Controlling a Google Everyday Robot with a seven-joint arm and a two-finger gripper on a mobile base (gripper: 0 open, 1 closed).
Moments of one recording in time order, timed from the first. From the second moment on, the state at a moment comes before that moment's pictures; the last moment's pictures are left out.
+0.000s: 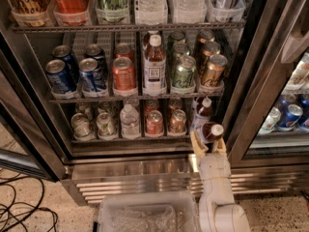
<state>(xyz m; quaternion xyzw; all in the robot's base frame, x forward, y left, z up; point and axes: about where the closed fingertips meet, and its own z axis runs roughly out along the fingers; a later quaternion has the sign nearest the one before) 0.559 -0.209 0.677 0.01 0.60 -0.01 0.80</state>
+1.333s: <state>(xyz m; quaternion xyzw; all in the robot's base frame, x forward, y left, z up) 0.557 -0.208 0.668 0.00 0.60 0.00 0.80</state>
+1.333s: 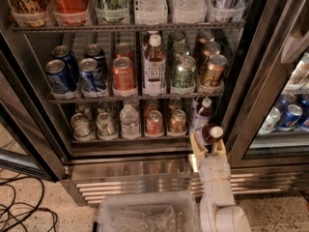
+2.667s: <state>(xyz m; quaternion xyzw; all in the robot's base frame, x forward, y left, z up) 0.552 -0.202 0.658 -0.01 0.60 0.00 0.80</state>
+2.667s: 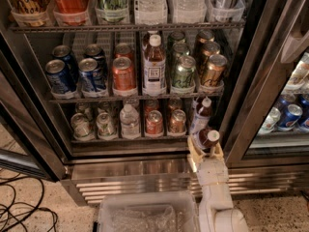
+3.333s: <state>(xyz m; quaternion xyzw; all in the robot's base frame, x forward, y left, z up) 0.525 -0.187 0.644 -0.09 0.62 0.08 0.78</state>
